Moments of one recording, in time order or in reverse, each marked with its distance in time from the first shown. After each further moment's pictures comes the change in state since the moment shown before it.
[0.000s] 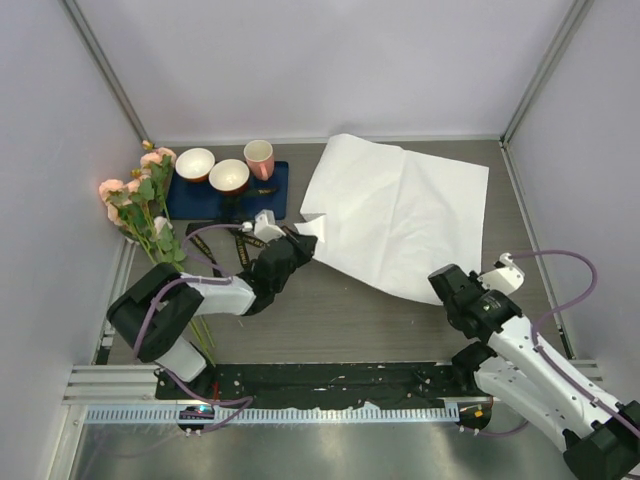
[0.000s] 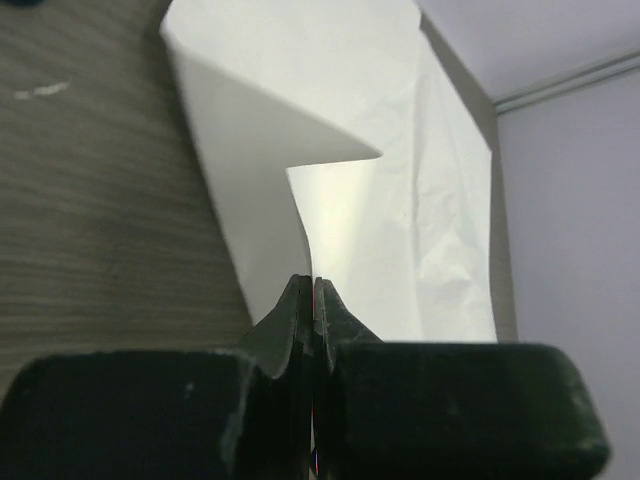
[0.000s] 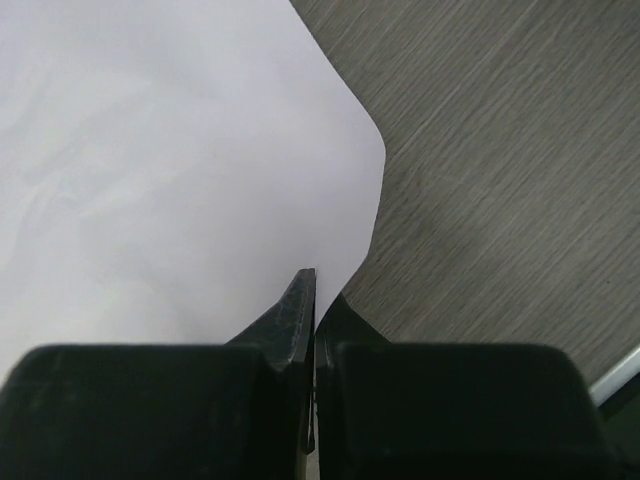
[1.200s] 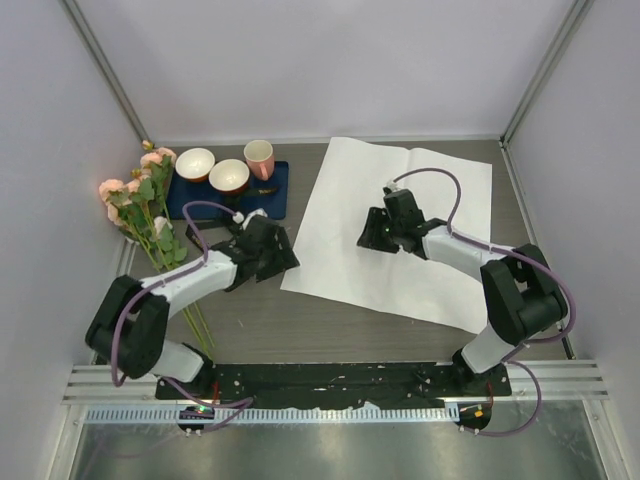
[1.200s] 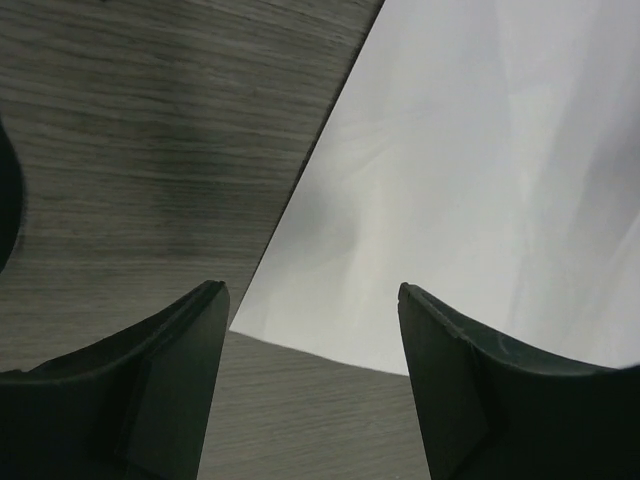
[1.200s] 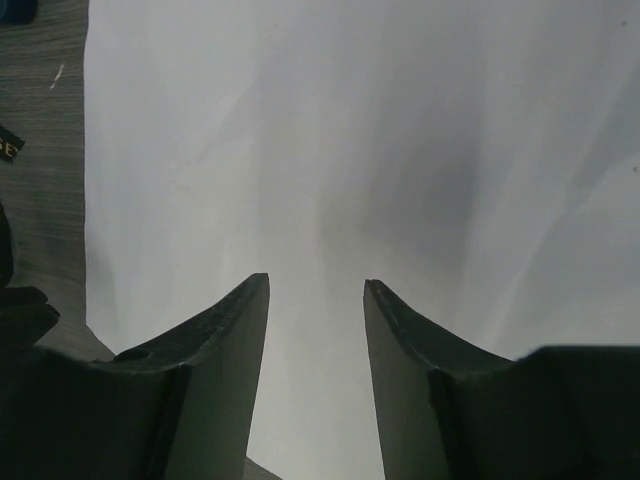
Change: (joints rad) left arm 0.192 -0.166 0.202 -1.007 0.323 0.157; right arm -0.110 0.902 0.416 0.807 -0.903 -0.733
